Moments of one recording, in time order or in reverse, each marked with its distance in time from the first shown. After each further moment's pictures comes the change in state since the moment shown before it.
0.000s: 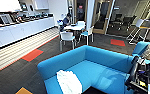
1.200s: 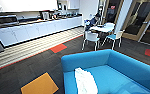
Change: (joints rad) left arm 0.000 0.033 -0.050 0.020 0.005 0.000; right arm -0.001 0.001 -0.001 0.000 -0.001 -0.001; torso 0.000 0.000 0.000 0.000
